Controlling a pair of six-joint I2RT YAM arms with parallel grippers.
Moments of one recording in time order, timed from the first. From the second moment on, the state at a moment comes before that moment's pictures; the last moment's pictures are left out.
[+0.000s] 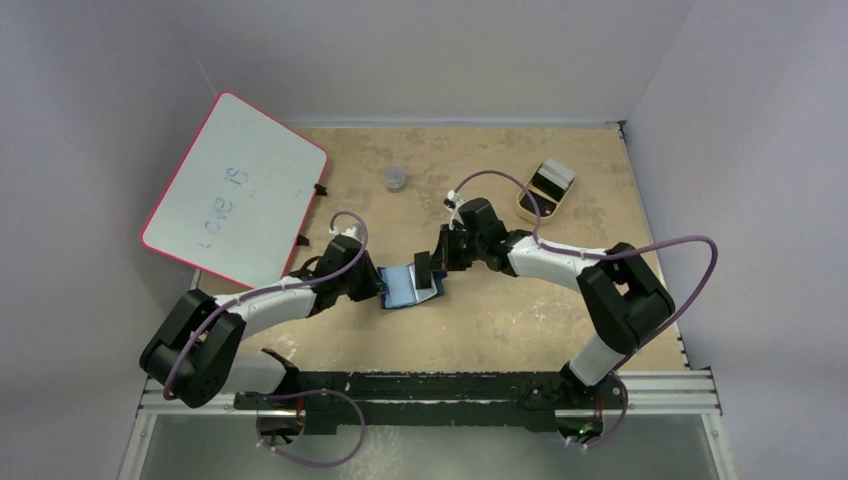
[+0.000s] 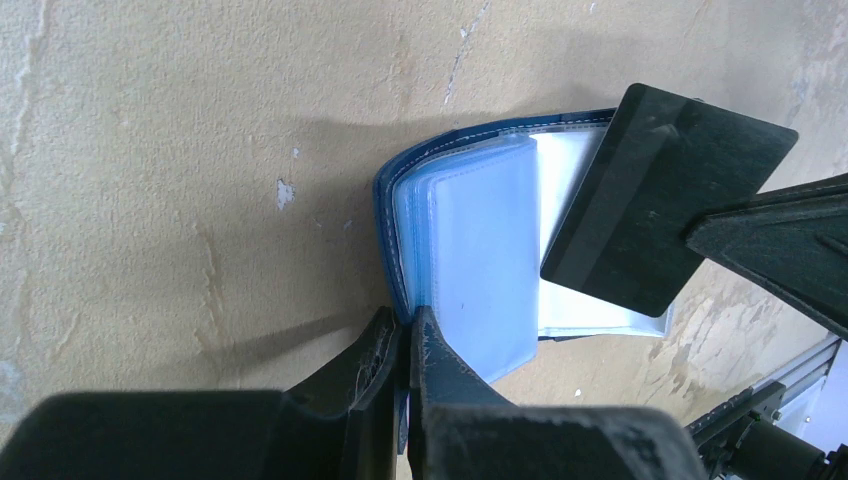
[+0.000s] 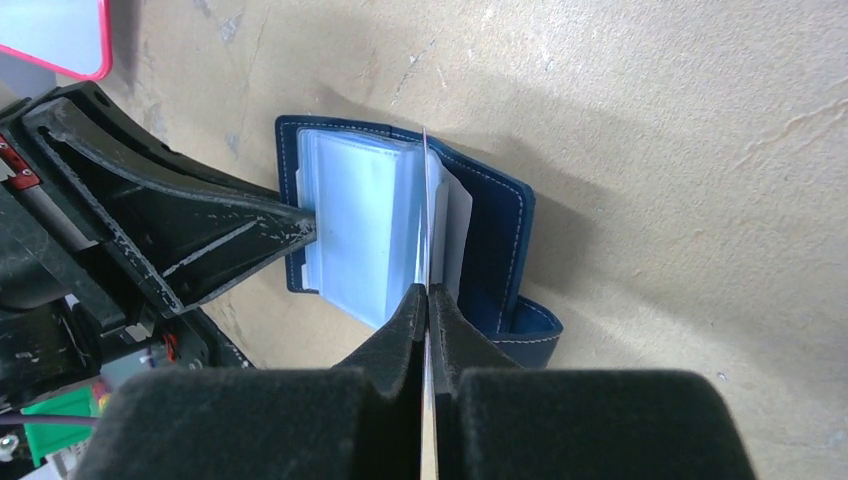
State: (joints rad) left arm -0.56 1.32 0.48 0.01 0.08 -0.82; right arm 0.64 1.63 0.89 -0.04 -0.30 0.62
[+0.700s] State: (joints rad) left arm -0.56 1.34 0.48 0.02 0.08 -0.82; right arm 0.62 1.67 0.83 0.13 -0.42 0.67
